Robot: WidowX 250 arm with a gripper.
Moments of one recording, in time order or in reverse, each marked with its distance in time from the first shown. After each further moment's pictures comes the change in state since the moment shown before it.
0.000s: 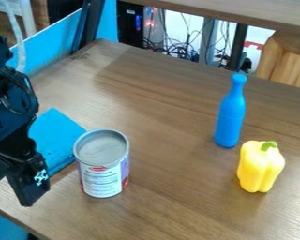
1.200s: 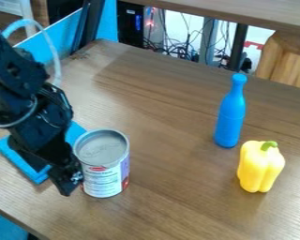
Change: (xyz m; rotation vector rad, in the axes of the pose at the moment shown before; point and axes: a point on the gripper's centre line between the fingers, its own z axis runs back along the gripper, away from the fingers) arm 0.041 0.002 -0.036 0.033 -0.152 -0.094
